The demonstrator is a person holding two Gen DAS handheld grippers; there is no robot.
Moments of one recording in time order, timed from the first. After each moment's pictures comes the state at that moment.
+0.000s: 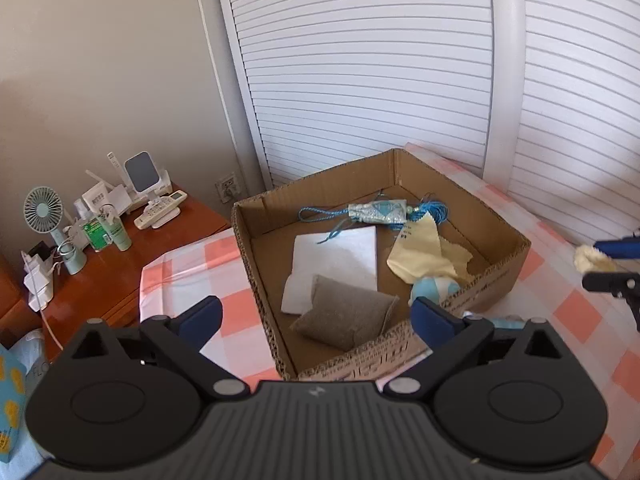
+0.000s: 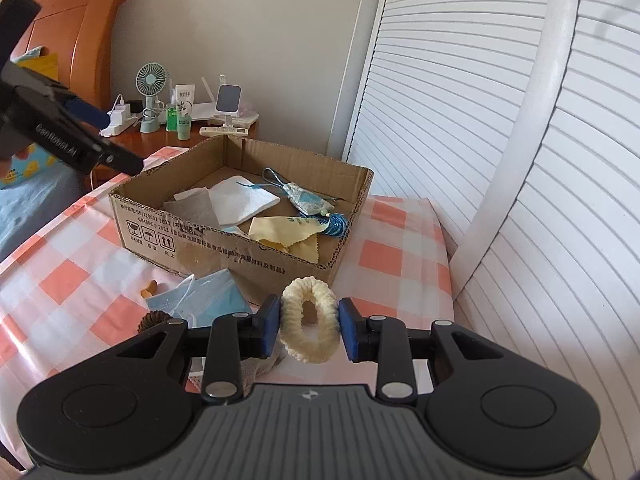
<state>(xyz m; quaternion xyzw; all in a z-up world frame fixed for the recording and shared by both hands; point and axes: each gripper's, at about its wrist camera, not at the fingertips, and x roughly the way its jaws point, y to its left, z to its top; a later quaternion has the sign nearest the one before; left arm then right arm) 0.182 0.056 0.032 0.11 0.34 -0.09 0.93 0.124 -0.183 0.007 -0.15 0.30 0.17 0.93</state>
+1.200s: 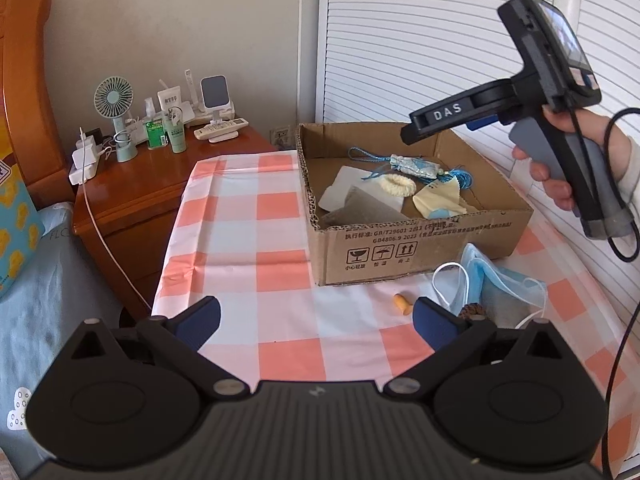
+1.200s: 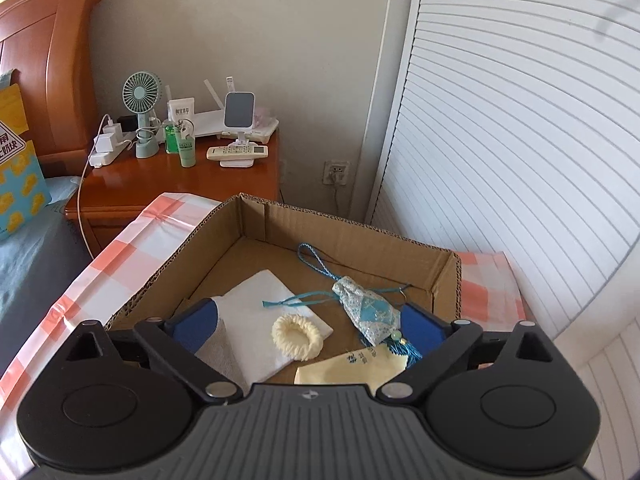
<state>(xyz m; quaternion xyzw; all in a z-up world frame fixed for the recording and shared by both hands) 0.094 0.090 0.009 -0.01 0.36 -0.01 0.93 0.288 -0.071 0.027 -0.12 0.34 0.19 0.91</state>
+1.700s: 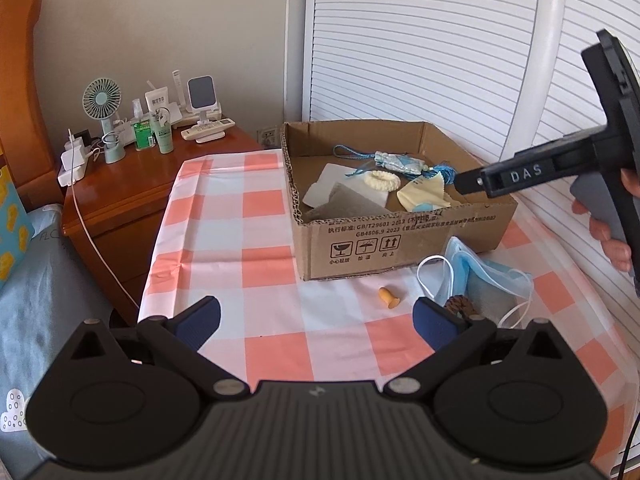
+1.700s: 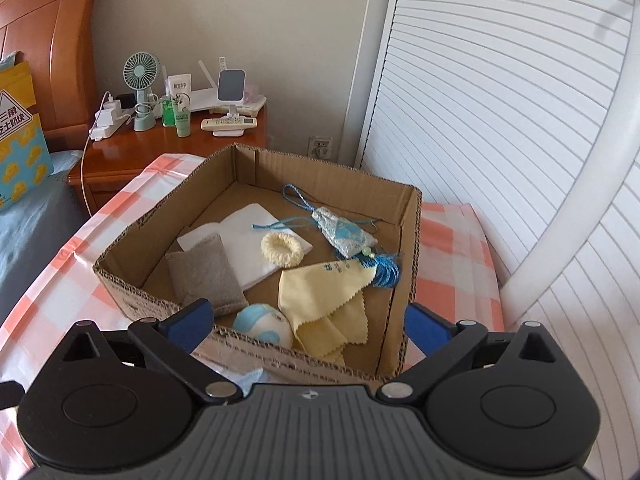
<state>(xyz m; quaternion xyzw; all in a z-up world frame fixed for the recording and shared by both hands) 0.088 0.083 0.008 -0.01 0.36 -0.02 0.93 0.218 -0.113 0.018 -0.13 0.36 0.17 0.91</state>
